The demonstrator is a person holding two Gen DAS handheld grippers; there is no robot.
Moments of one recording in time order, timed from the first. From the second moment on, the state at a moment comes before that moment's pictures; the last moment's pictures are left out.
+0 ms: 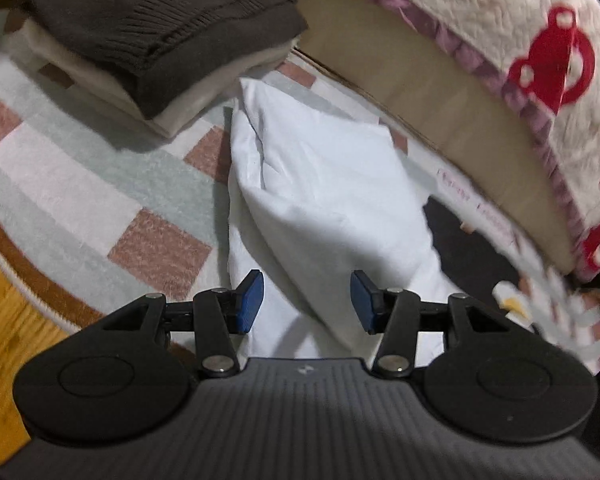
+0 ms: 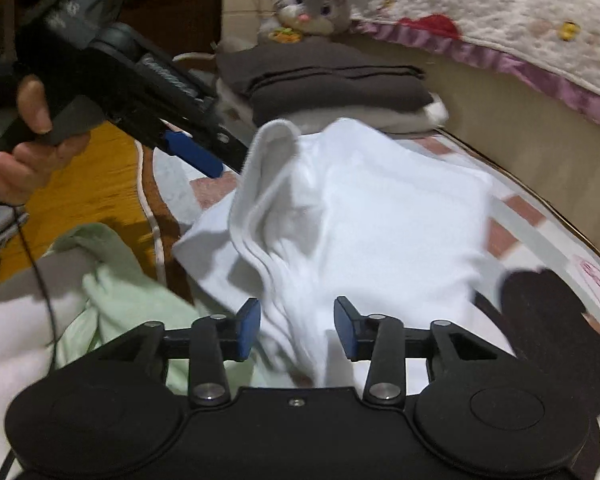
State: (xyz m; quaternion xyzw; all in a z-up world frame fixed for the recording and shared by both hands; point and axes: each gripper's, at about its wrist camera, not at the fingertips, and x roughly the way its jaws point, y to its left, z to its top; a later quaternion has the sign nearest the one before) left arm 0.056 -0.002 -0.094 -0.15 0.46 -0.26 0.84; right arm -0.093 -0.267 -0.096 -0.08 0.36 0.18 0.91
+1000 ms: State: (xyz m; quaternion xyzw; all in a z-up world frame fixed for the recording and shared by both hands) left arm 0.043 -0.015 -0.117 -0.10 0.44 -0.21 0.87; right arm -0.086 -0.296 -0.123 -0.07 0.36 0.11 0.92
